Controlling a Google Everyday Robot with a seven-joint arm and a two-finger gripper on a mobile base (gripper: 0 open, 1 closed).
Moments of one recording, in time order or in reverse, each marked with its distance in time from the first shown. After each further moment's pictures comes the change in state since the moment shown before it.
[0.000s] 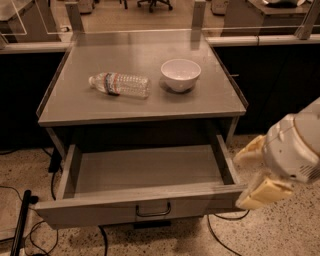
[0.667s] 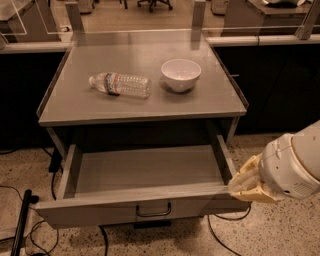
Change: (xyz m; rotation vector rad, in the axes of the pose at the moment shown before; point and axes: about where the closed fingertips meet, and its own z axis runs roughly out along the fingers) arm 0.009 0.009 0.033 -0.008 -0.116 0.029
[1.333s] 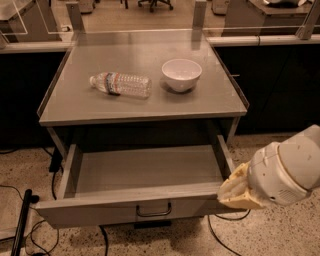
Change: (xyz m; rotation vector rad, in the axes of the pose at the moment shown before) arm -0.006 0.007 0.023 -0.029 -0.031 0.018
